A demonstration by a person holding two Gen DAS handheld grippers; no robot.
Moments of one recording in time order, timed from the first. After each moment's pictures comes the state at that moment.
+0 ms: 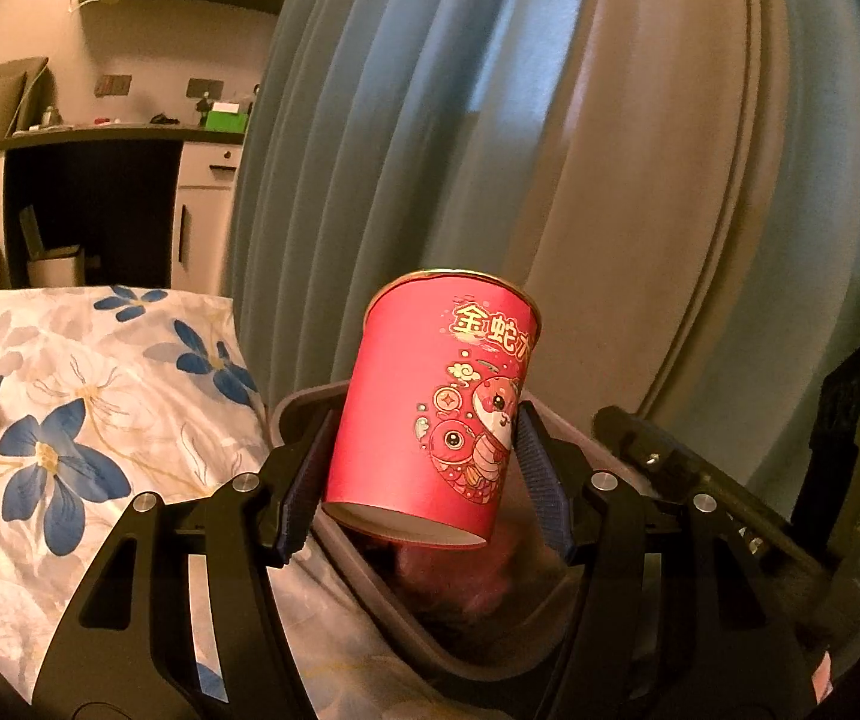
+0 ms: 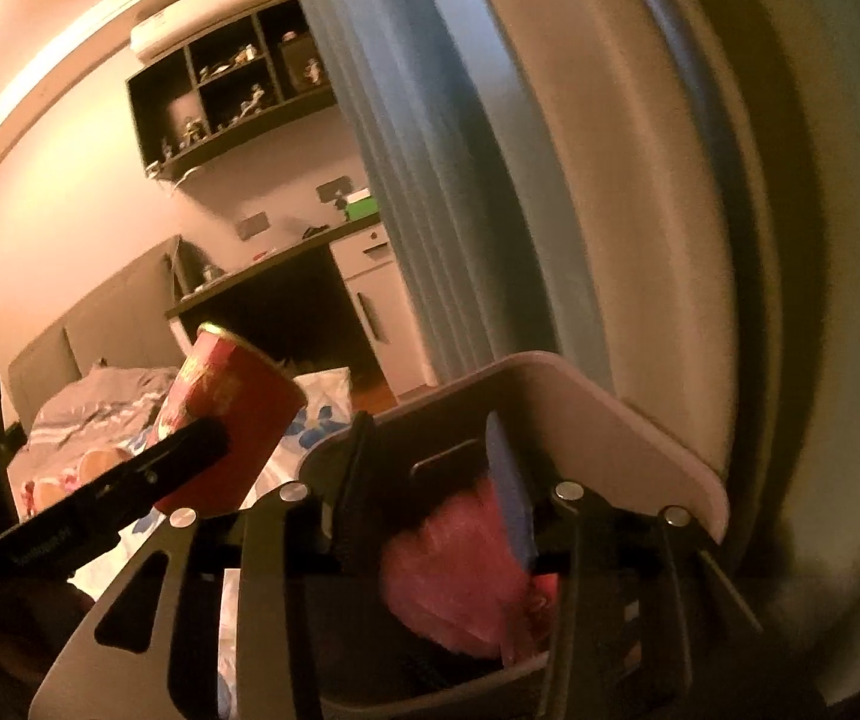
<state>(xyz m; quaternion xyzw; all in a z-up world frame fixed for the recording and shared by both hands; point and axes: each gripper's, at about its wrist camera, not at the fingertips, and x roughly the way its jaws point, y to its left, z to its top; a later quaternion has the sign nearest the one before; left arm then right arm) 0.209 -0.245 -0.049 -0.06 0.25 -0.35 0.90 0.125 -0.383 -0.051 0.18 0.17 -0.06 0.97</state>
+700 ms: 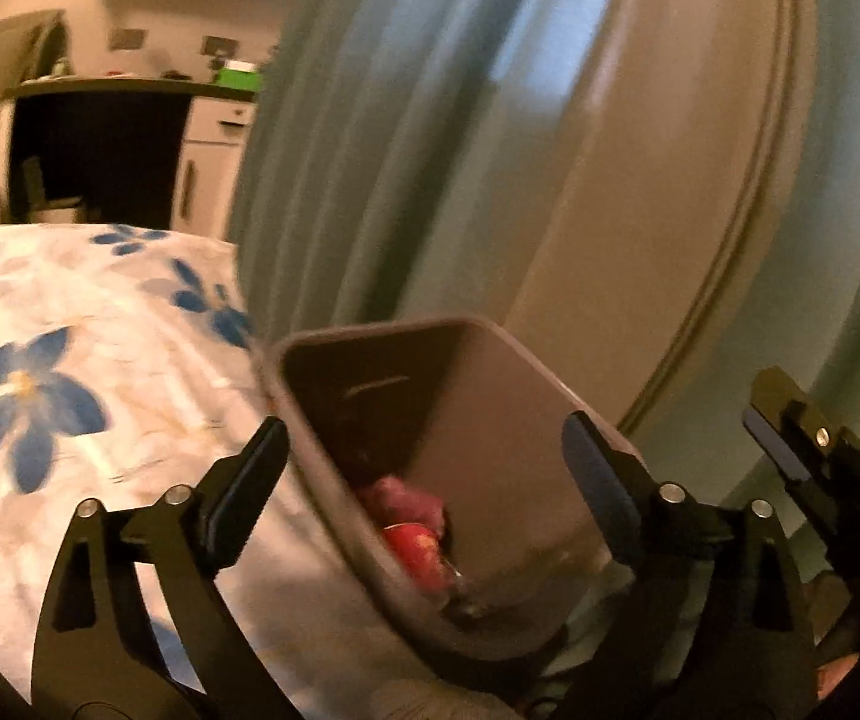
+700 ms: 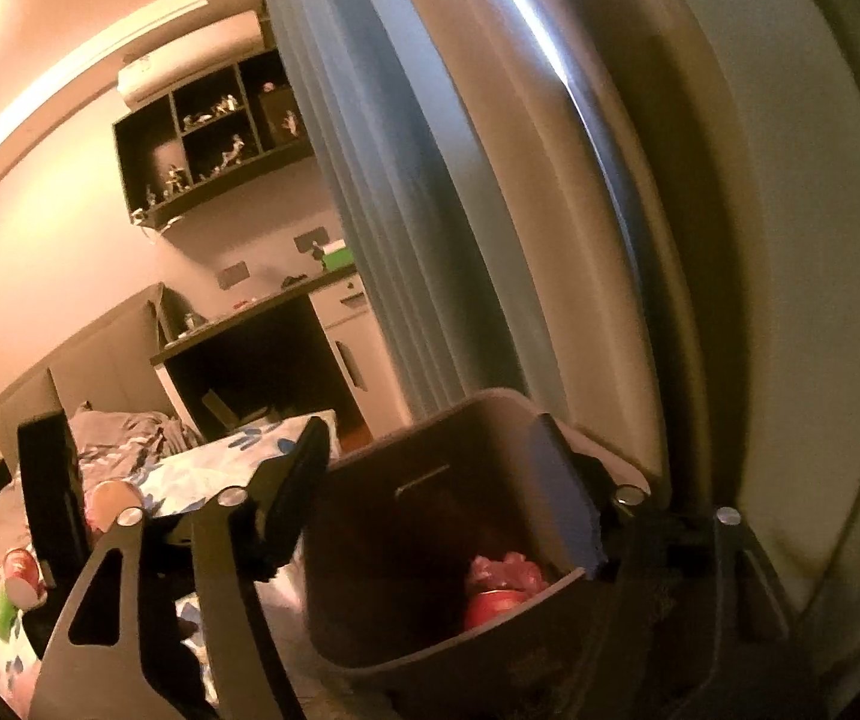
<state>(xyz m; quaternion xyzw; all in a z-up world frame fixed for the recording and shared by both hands) 0.212 -0.231 -0.074 -0.09 0.29 -0.34 0.89 0.074 -0.370 -0.032 0.17 0.12 -0.10 0.97</state>
